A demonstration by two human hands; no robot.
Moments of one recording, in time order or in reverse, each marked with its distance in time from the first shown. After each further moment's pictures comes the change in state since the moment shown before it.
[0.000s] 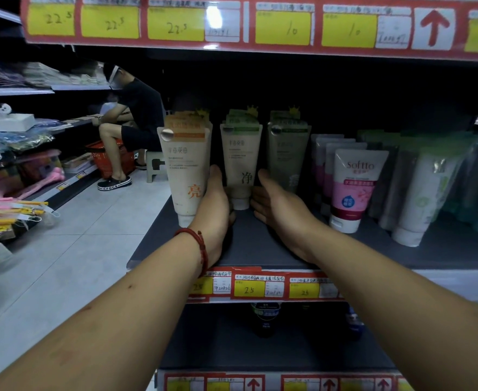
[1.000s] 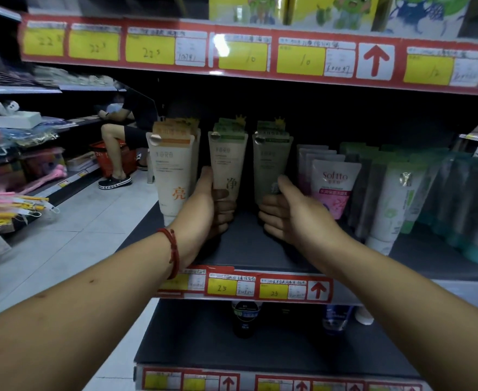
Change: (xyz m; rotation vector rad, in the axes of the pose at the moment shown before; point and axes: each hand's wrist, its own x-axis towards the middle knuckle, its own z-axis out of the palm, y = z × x) left_hand -0.021 0.021 0.011 0.085 -0.083 -0.180; right_hand -0.035 -0.012 -0.054 0.000 0.020 0.047
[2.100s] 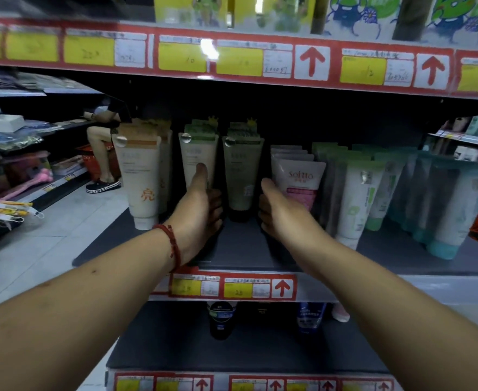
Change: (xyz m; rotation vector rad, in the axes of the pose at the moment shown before) left_hand -0.019 0.000 0.043 0.024 -0.075 0.013; right_hand -0.022 -0.012 -0.020 -0.241 0.161 -0.073
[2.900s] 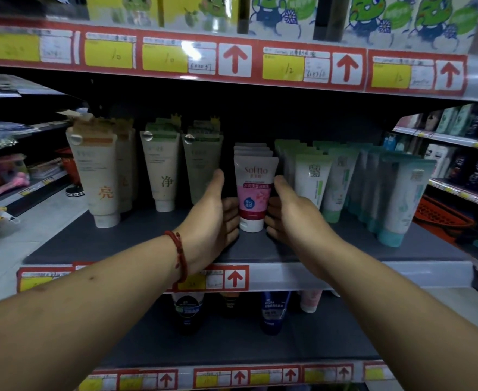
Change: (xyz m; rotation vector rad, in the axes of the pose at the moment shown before) left_hand -0.034 -0.016 0.093 -0.021 -0.130 -0.078; right_hand -0.030 0.008 -0.075 0.082 0.070 0.056
